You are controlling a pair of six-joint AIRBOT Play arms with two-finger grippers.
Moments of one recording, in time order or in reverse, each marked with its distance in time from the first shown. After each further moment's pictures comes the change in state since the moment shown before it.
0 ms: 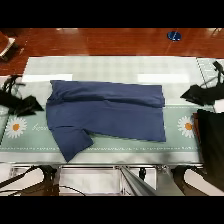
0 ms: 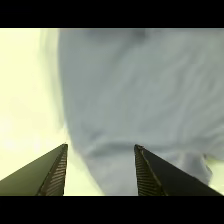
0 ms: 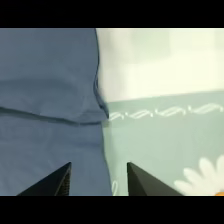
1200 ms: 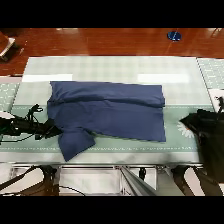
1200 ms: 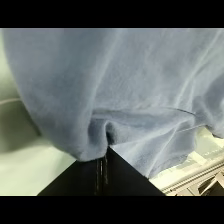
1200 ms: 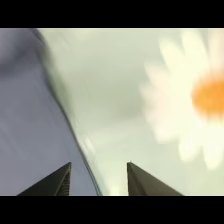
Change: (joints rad) left arm 0.008 0.026 -0.470 -0.257 0.179 0.143; right arm -0.167 0.389 -0.536 -0.011 -0.074 0.072
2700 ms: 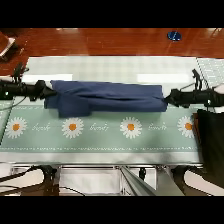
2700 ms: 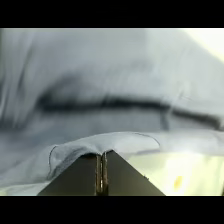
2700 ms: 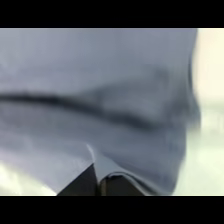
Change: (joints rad) left arm -0.122 -0.163 0.554 -0.213 0.059 -0.046; right arm 0.310 -0.506 0.457 0.273 -0.081 -0.146
